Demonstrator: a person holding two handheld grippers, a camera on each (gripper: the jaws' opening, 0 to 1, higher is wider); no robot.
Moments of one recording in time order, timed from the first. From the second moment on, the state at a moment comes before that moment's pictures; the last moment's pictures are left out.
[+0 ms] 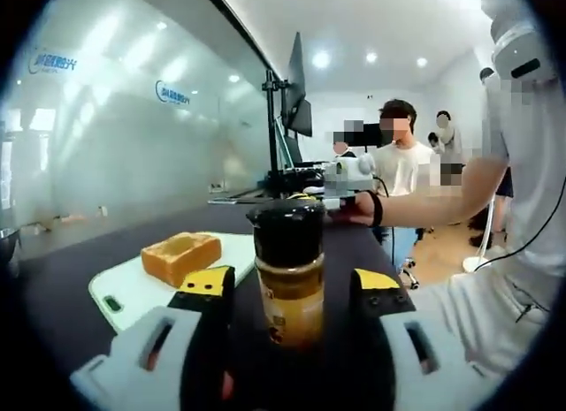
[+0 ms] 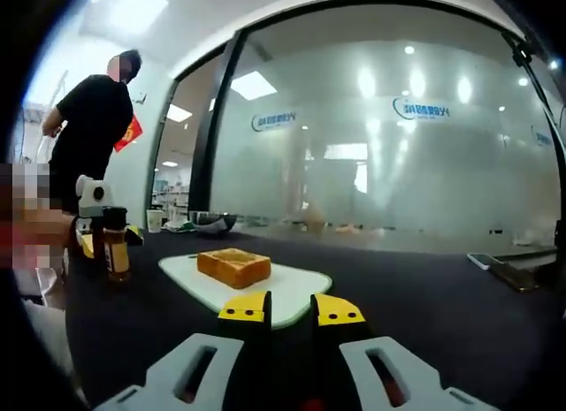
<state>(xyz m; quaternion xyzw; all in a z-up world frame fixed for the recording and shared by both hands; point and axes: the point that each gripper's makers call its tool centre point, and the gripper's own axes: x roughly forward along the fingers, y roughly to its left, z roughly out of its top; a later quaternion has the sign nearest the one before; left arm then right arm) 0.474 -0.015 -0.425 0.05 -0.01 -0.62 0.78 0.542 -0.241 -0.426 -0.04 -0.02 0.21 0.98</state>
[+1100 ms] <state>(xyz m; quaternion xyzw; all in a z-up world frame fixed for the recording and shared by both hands) 0.474 -0.028 -0.435 0.06 0.00 -0.64 0.77 0.541 -0.241 -0.423 -0.04 -0.03 0.21 0.98</state>
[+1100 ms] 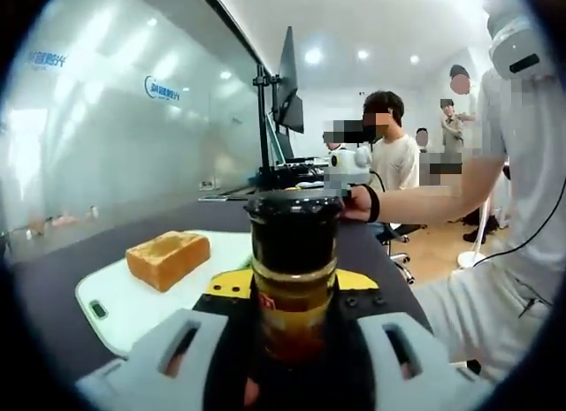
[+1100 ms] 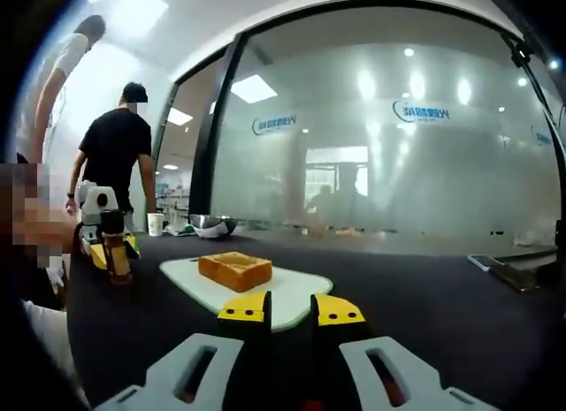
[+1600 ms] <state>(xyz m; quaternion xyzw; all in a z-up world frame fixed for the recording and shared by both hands) 0.478 -0.029 -0.437 0.05 0.01 -0.63 0.77 0.541 -0.236 -0.413 -0.04 -0.06 0.22 0.97</state>
